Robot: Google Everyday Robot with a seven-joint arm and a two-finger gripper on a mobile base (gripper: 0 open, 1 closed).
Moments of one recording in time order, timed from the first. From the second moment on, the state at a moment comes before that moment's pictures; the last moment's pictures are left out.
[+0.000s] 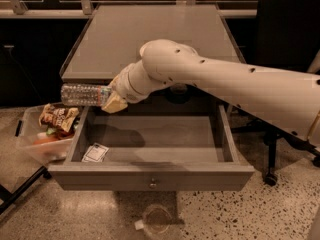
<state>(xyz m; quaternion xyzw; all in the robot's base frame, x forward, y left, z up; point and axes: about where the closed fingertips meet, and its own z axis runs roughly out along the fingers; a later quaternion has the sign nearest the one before) 0.624 0.121 0.797 -0.63 0.66 0.13 0.39</state>
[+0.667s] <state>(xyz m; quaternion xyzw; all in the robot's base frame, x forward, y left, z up) 0.669 0.151 0.865 -0.62 0.66 0.06 0.43</state>
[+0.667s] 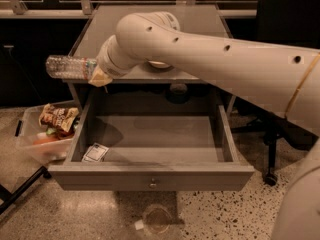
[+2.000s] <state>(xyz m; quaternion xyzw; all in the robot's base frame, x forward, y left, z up) 0.709 0.121 0.877 -0.54 0.72 0.04 0.43</state>
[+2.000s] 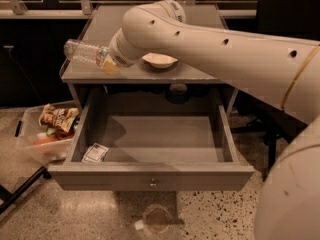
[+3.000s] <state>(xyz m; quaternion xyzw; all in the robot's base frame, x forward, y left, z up) 0.753 0.085 0.851 -0.47 0.78 0.03 0.42</state>
